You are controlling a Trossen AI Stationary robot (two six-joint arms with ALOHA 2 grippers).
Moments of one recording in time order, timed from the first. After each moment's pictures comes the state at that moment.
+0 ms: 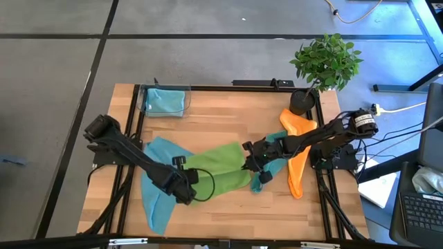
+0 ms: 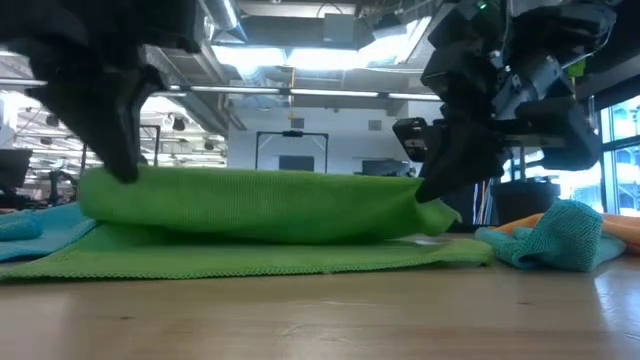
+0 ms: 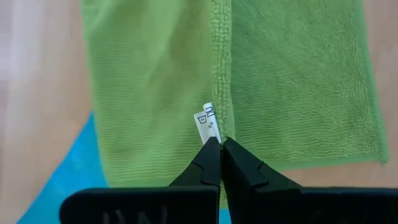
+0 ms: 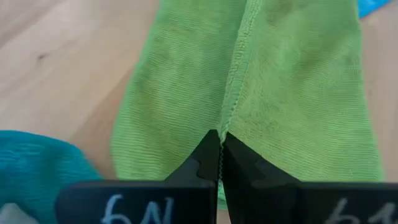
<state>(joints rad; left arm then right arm) -0.57 1.71 1.12 -0.86 -0.38 -0.71 0.14 1.57 0.64 0.17 -0.15 -0.37</state>
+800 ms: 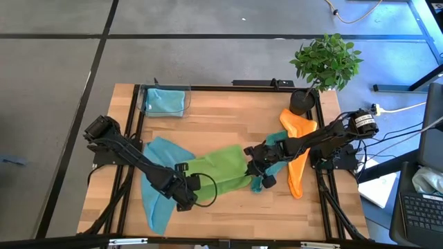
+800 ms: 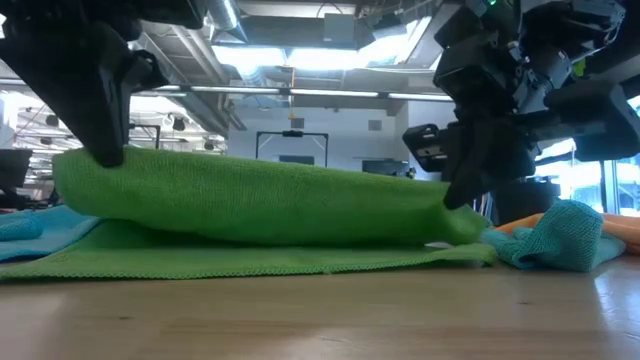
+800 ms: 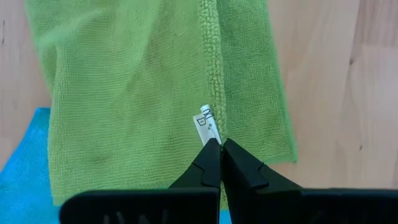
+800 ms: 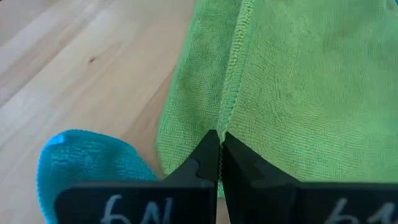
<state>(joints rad) -0.59 1.71 1.17 -0.78 -0.27 -0.72 0.17 1.57 0.65 0.12 -0.22 -0.28</state>
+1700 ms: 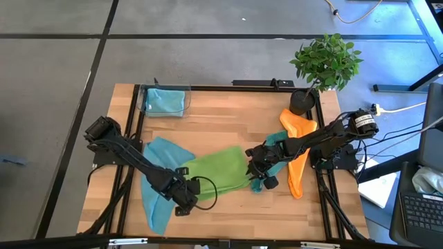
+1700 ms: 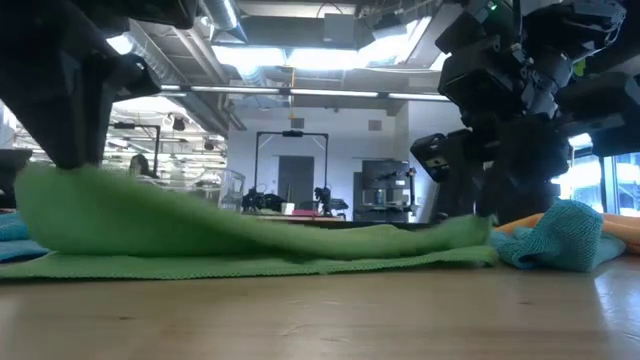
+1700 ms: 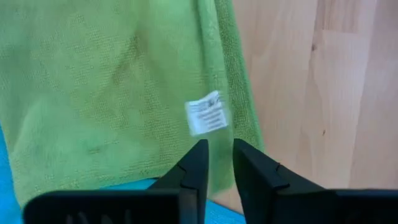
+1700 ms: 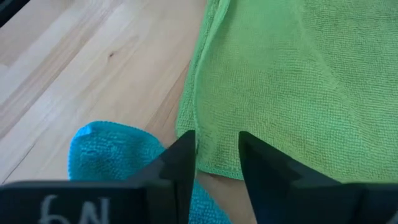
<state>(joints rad) -0.60 1.72 1.16 -0.74 -0.18 -0.71 0.17 1.57 0.64 0.08 -0.27 -0.22</state>
